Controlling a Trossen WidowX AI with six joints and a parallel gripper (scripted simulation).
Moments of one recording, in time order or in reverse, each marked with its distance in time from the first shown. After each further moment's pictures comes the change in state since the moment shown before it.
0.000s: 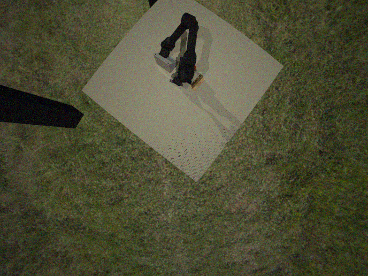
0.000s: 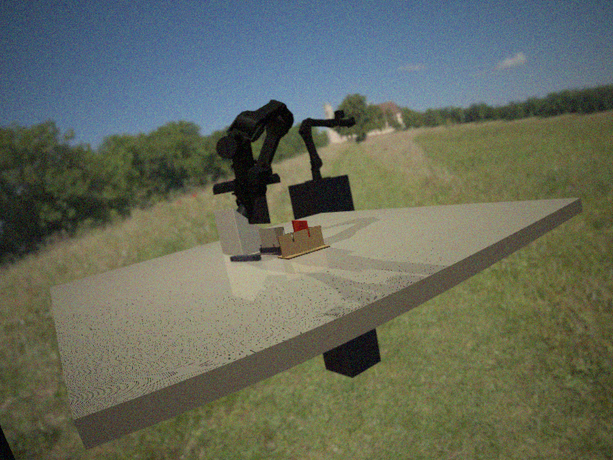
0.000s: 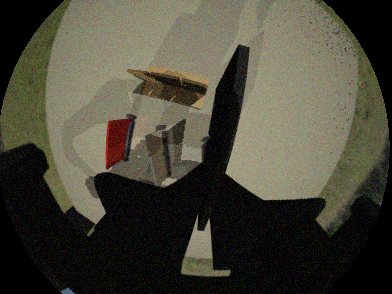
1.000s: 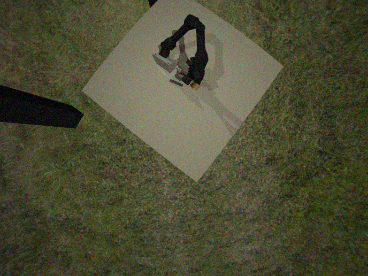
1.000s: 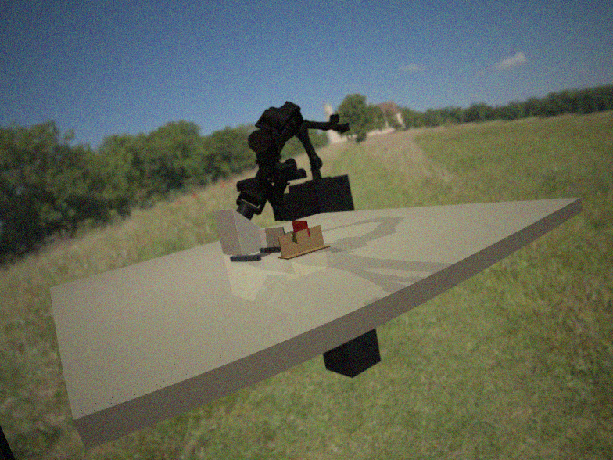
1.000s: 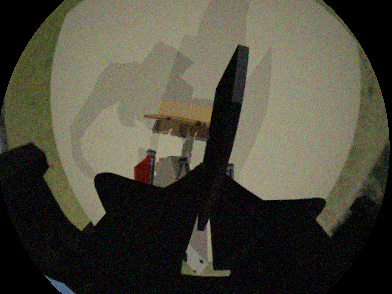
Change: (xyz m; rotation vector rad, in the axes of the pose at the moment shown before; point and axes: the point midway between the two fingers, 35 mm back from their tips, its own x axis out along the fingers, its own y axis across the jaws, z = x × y) arm 0.001 0.044 0.059 0.130 -0.007 0.024
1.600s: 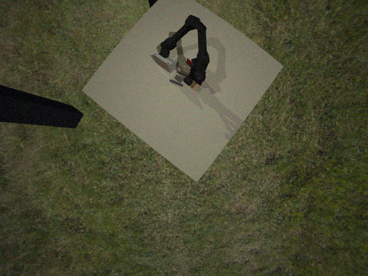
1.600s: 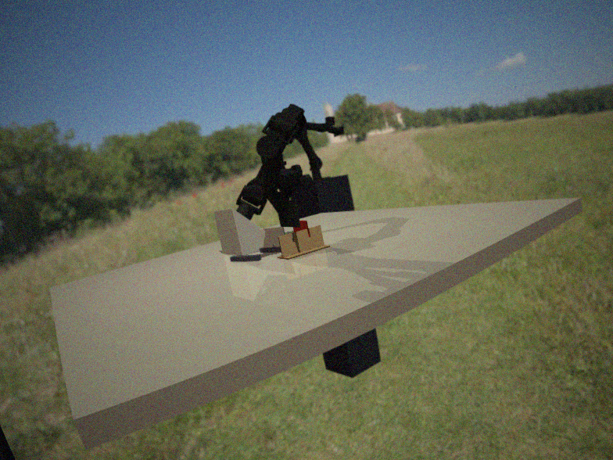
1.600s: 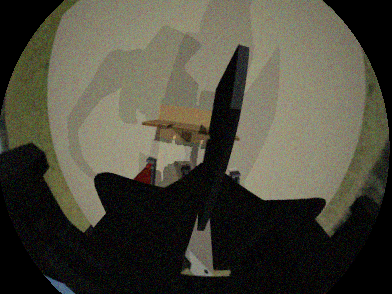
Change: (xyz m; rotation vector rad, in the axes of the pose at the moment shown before) arm 0.019 0.009 0.008 0.013 -0.001 0.004
